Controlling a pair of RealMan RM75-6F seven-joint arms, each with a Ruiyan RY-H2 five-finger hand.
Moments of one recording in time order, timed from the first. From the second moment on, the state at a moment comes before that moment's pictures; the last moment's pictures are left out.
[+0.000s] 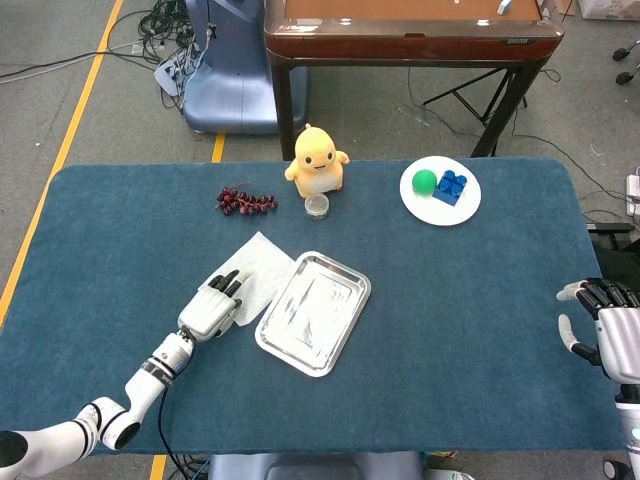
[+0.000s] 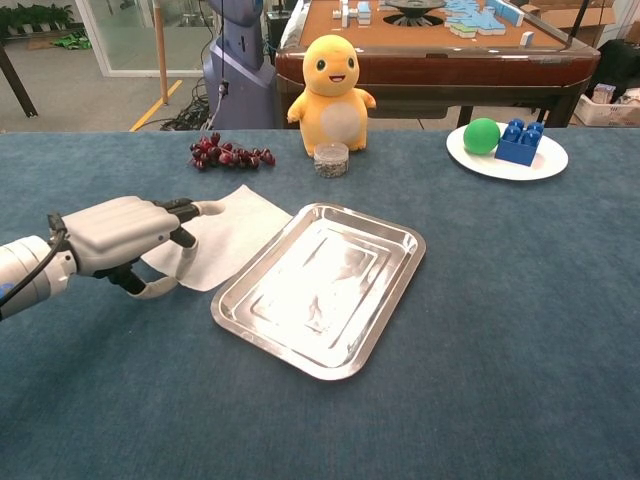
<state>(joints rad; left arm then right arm) -0.67 -1.70 -0.03 -1.04 1.51 1.03 0.13 0.08 -1.06 0.11 -1.61 -1.48 1.51 0.06</state>
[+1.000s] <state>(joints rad) -0.65 -1.59 -0.06 -1.21 1.54 1.14 0.03 0.08 -1.05 0.11 -1.61 -1.49 1.51 0.06</state>
